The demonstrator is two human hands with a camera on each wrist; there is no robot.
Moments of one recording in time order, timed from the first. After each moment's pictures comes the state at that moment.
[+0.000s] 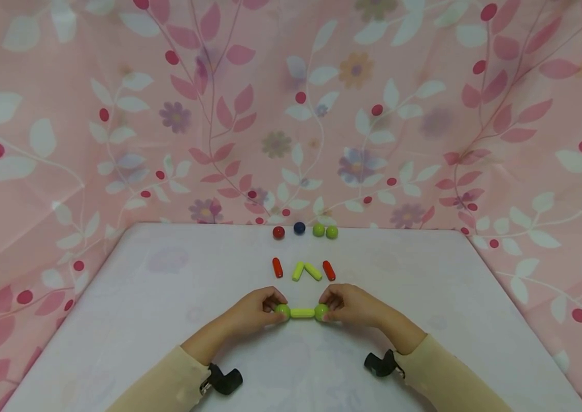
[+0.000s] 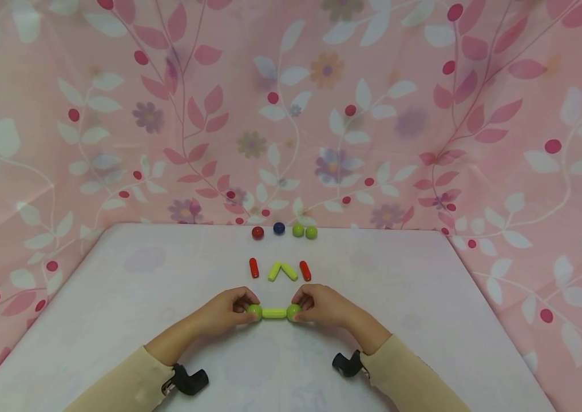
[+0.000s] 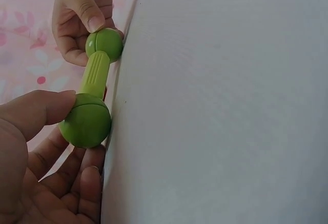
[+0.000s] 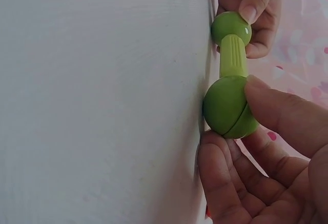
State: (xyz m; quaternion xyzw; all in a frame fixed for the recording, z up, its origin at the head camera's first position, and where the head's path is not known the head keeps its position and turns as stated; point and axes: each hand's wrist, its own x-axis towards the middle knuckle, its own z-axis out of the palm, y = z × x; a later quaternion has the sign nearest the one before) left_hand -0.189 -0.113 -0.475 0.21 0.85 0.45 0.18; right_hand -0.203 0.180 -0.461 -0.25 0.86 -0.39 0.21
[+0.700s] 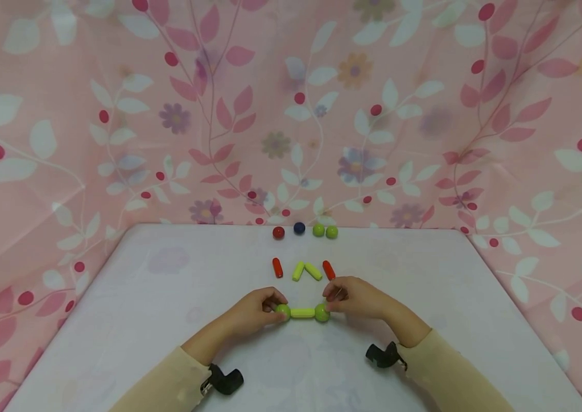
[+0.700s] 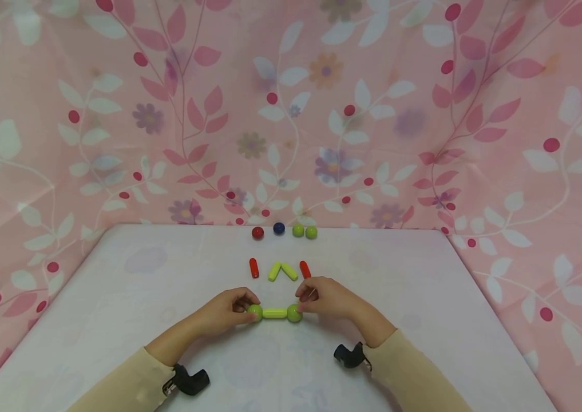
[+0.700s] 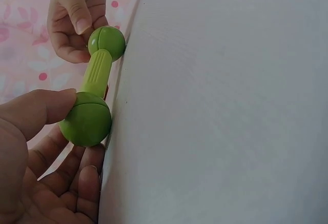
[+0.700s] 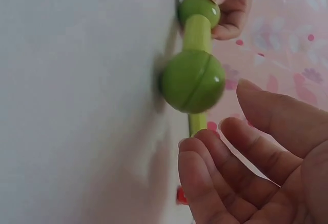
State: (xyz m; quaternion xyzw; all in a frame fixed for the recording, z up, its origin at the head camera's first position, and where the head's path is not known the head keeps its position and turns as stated) left_hand -0.190 -0.114 -0.478 0.21 0.84 0.46 0.18; right_hand -0.209 0.187 -0.445 -0.25 0.88 -0.36 0.19
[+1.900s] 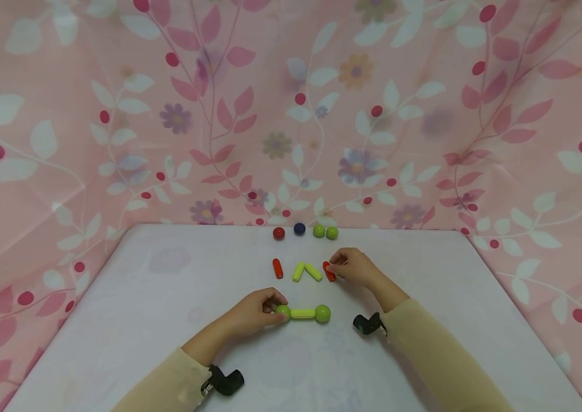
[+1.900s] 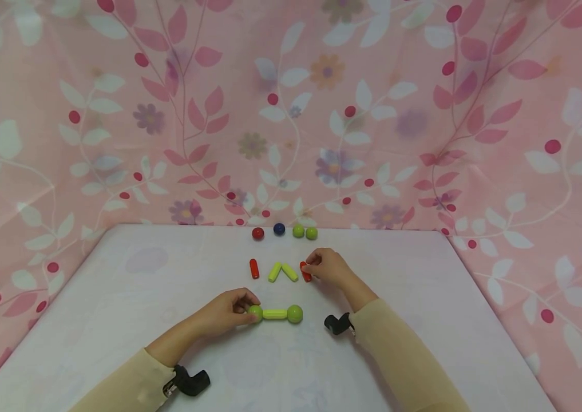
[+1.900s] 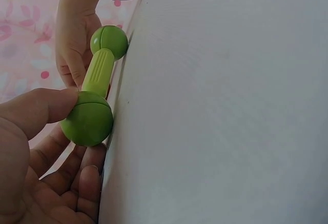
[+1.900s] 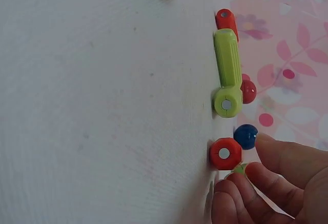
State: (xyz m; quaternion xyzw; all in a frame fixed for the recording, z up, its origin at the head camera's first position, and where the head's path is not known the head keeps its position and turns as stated) left_hand -0.191 -0.113 -0.481 0.21 0.84 0.46 0.18; right_hand -0.275 0.184 -0.453 -0.06 0.91 -0.39 0.12
